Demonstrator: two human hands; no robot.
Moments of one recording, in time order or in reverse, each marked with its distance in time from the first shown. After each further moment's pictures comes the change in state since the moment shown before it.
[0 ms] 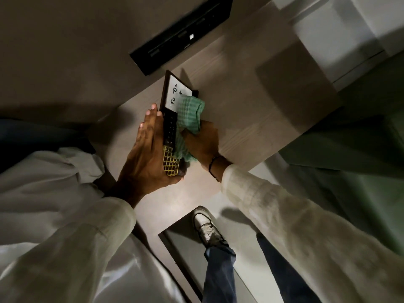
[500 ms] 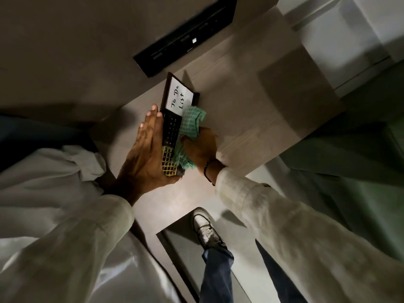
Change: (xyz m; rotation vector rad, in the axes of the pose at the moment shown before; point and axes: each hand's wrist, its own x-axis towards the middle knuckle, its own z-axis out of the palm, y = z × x) left_hand 0.000 -0.002 -0.006 -0.001 -0.039 0.009; right_hand -0.008 0.002 -0.001 -0.012 -0.049 0.075
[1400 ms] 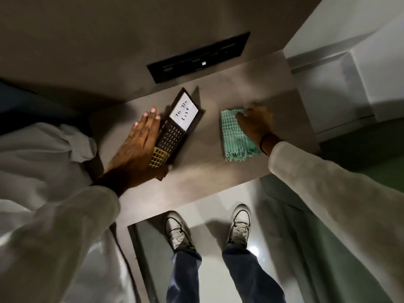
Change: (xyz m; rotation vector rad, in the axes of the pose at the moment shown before) left_hand -0.001 0.029 -0.029 0.007 -0.073 -0.182; right_hand 0.100 -0.064 -0.155 -0.653 -0.028 -0.281
